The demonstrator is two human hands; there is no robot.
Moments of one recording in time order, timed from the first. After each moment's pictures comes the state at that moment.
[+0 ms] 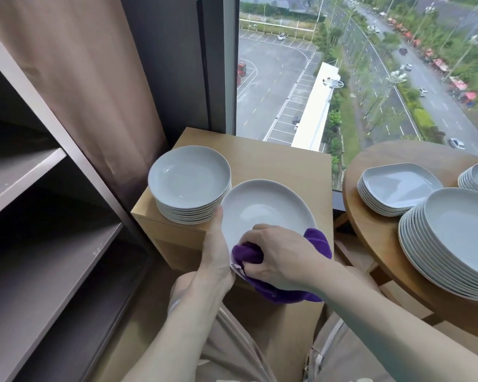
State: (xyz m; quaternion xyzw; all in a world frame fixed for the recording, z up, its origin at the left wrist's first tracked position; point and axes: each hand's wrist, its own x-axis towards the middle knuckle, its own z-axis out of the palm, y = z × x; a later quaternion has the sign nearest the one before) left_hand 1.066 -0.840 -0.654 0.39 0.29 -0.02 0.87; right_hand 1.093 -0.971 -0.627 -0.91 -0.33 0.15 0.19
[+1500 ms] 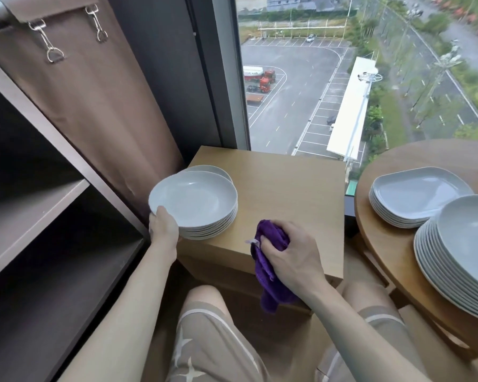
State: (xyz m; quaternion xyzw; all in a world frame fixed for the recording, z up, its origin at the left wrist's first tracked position) left_hand 1.119 -0.738 -0.658 0.60 0.48 0.17 0.62; right_hand 1.114 -1.001 -0.670 -0.84 -0.12 0.01 0.52
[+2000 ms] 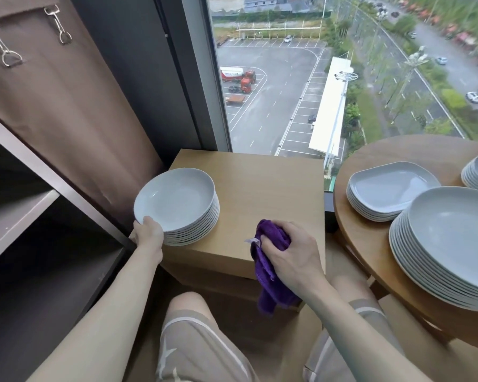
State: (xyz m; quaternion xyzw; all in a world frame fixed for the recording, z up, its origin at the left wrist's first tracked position) left_hand 1.144 -0.723 -0.693 0.64 0.50 0.17 0.56; right_hand 1.118 -1.029 -0.670 -0.84 -0.08 -0.01 0.53
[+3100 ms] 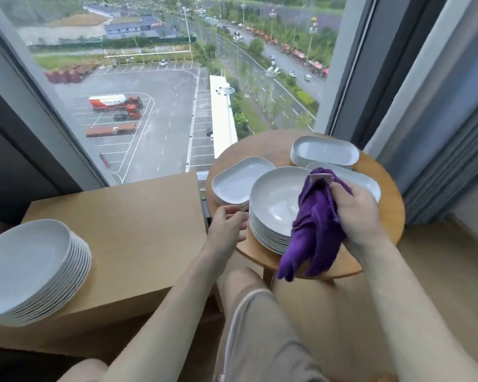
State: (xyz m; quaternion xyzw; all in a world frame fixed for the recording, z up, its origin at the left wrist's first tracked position) left_hand 1.145 -1.098 -0.622 0.72 0.07 -0.18 0.67; right_hand 1.083 -1.303 -0.576 -0.67 0.18 -0.18 0.70
